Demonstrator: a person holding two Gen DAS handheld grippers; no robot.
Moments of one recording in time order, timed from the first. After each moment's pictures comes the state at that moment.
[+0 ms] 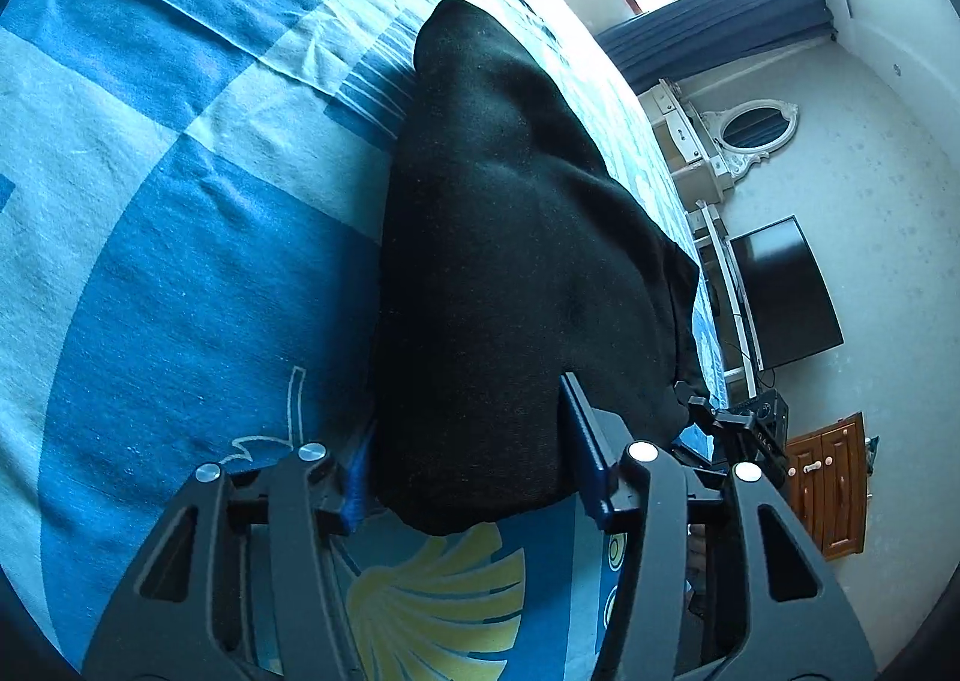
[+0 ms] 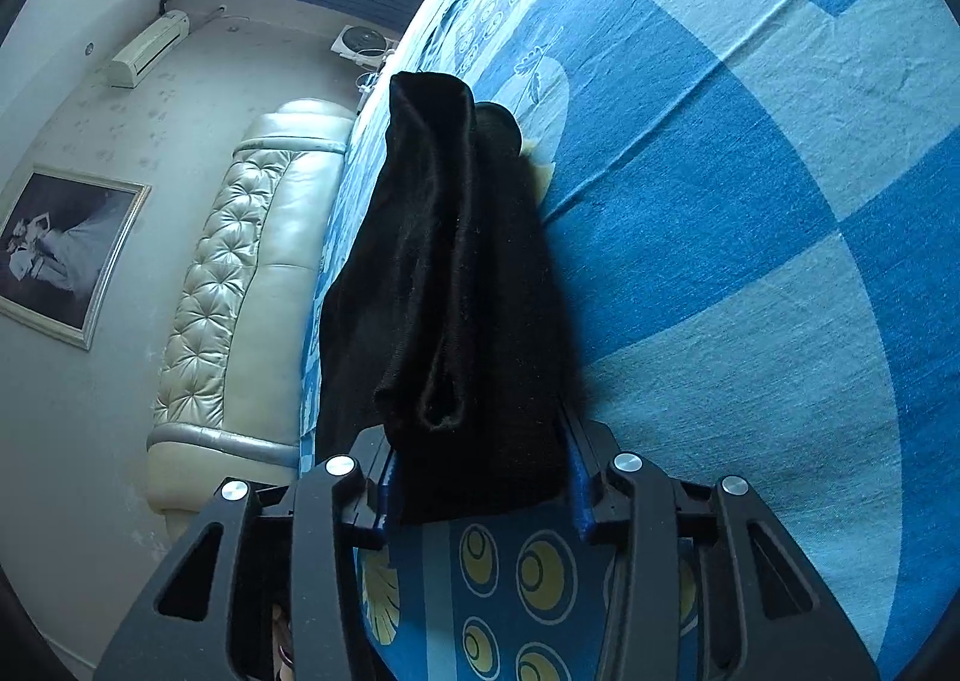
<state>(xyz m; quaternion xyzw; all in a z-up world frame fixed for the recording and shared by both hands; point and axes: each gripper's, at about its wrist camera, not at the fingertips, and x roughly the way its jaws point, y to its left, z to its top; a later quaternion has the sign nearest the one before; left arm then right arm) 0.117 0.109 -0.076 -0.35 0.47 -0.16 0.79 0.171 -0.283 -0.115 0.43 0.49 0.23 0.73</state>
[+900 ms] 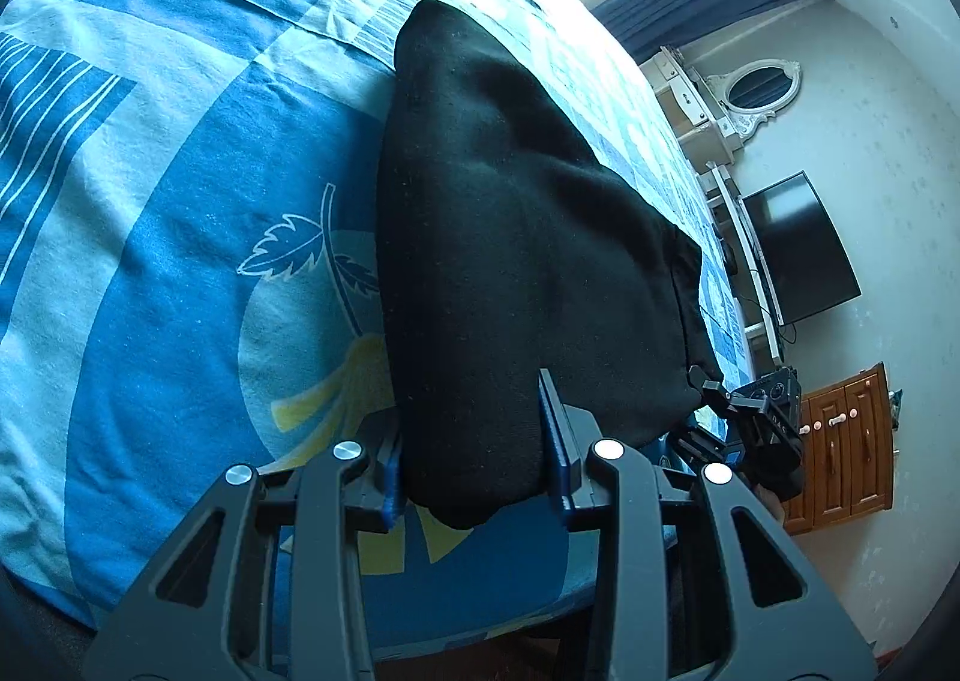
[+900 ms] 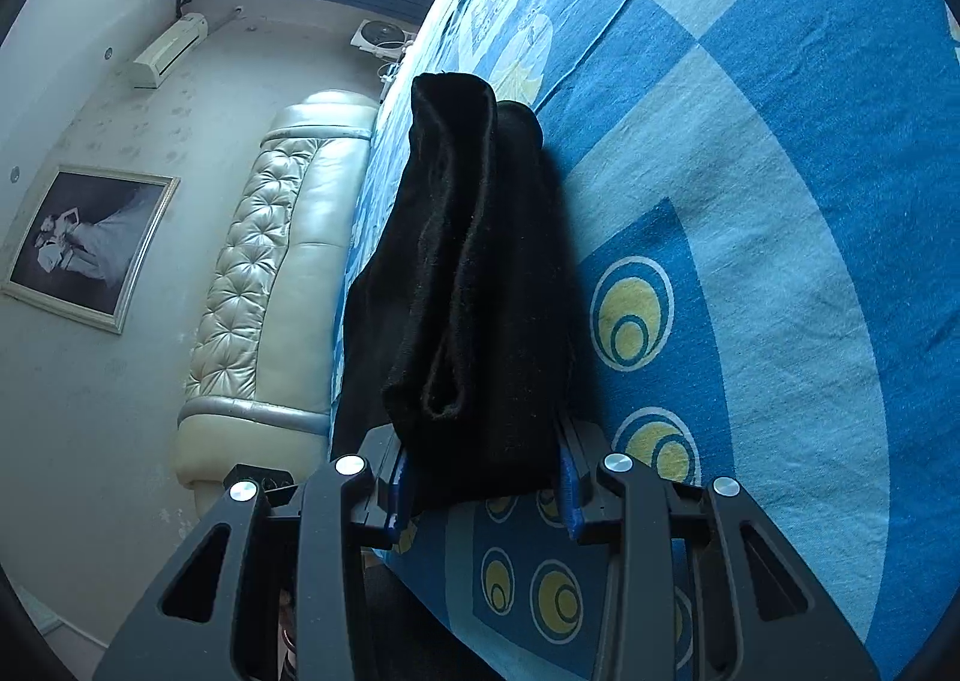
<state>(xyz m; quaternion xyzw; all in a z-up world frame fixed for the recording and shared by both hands) 0.054 0.106 -0.053 -0.31 0.49 -0.16 0.80 0.084 -0.297 -0.107 0.45 0.48 0.26 0.71</state>
